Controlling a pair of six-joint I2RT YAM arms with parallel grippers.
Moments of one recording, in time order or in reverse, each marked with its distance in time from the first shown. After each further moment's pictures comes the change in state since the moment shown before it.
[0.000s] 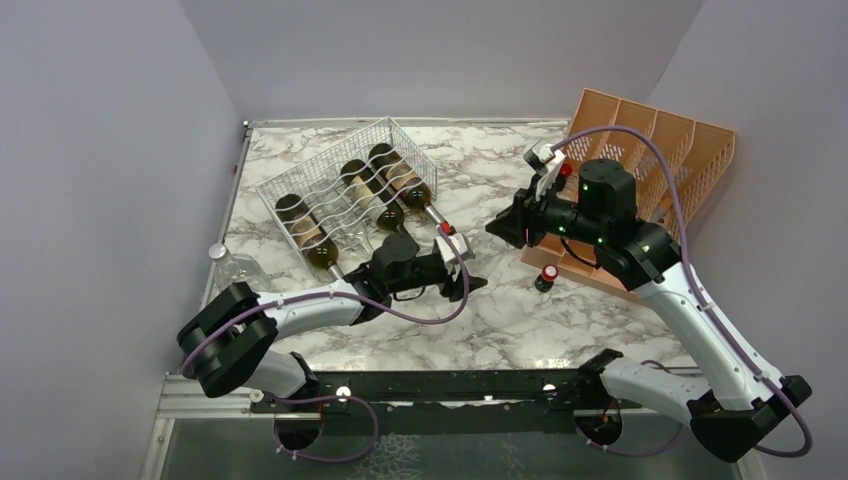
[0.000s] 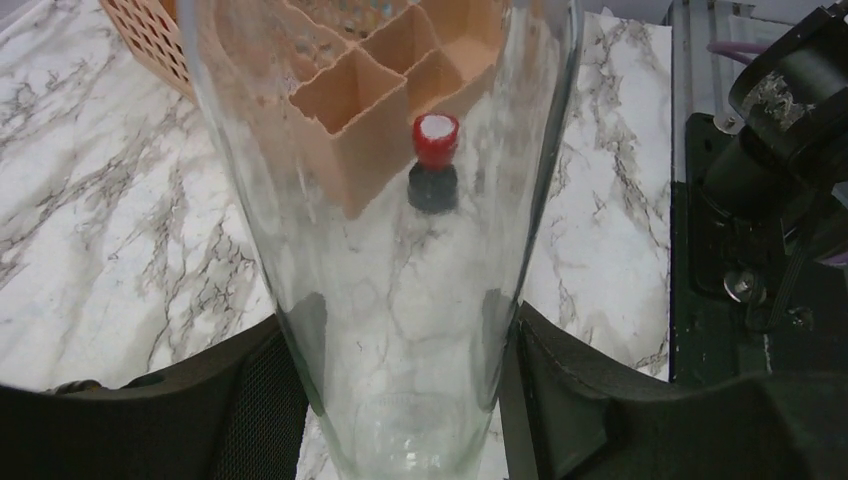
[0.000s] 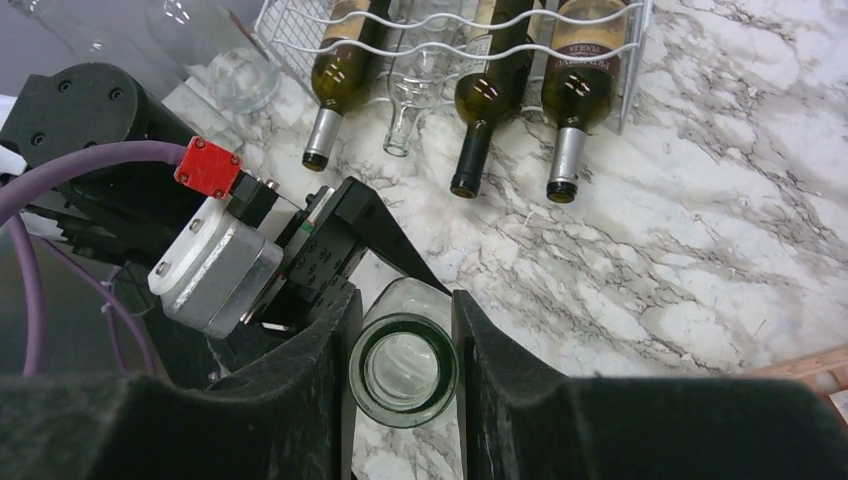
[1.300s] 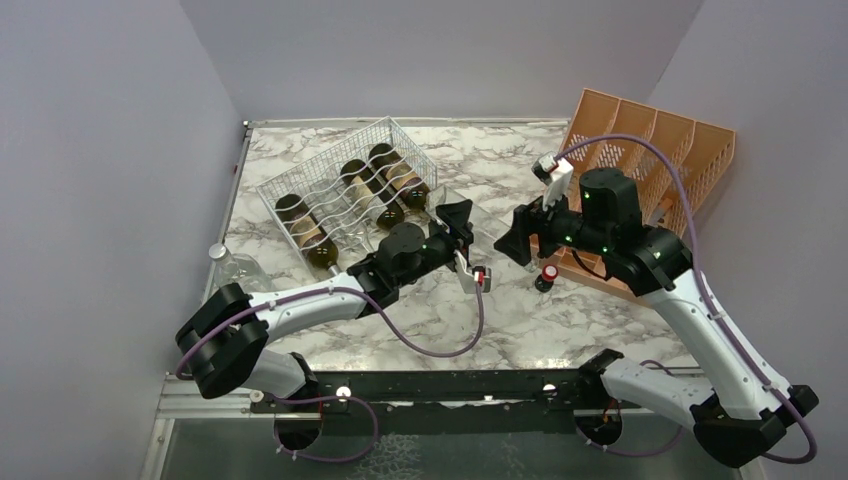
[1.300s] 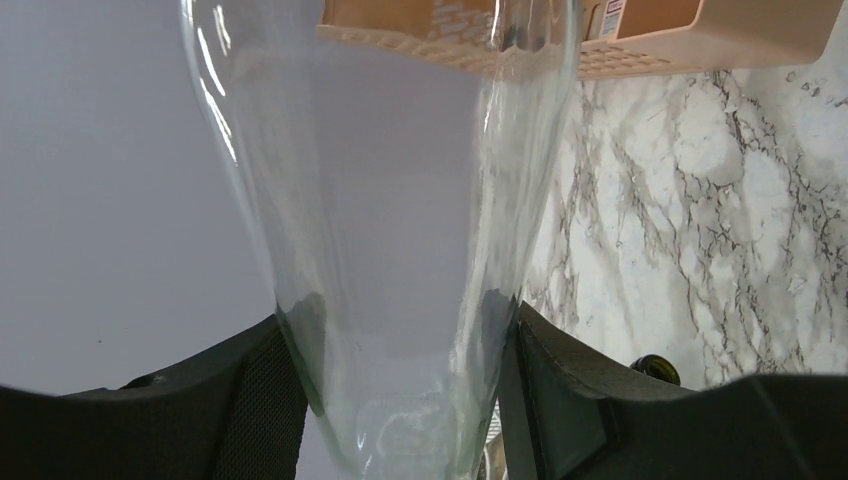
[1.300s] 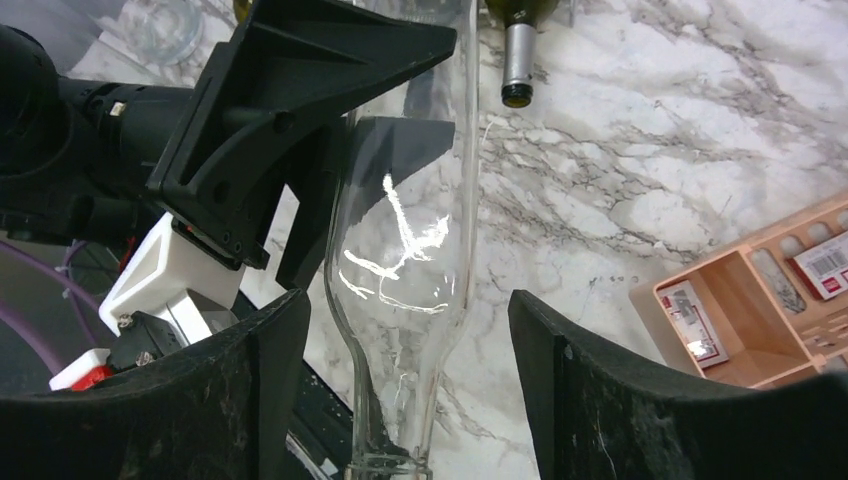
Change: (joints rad) left arm -0.033 -0.015 0.130 -0.098 -0.301 1.264; right arm 0.004 -0.043 0.029 -0.208 0.159 0.004
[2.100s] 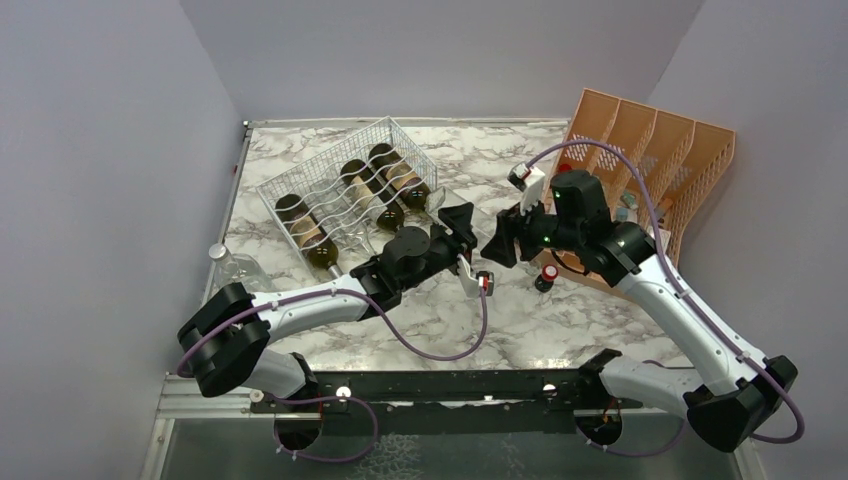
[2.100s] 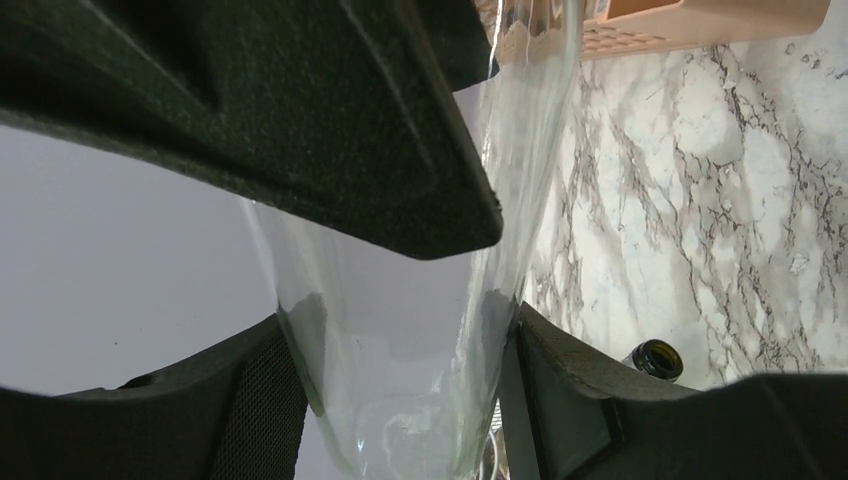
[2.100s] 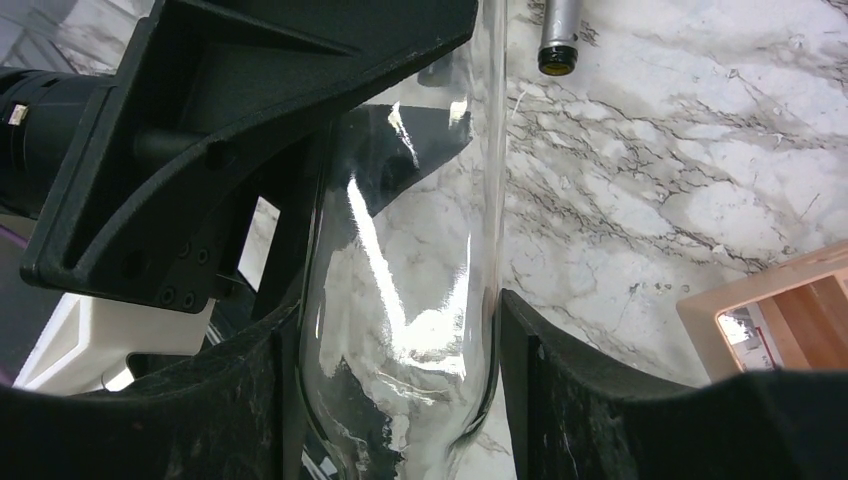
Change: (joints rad) left arm -0.036 0.008 0.000 -0.018 -0.066 0.062; right arm 0.001 0.095 -0.114 0.106 -0.085 -0.006
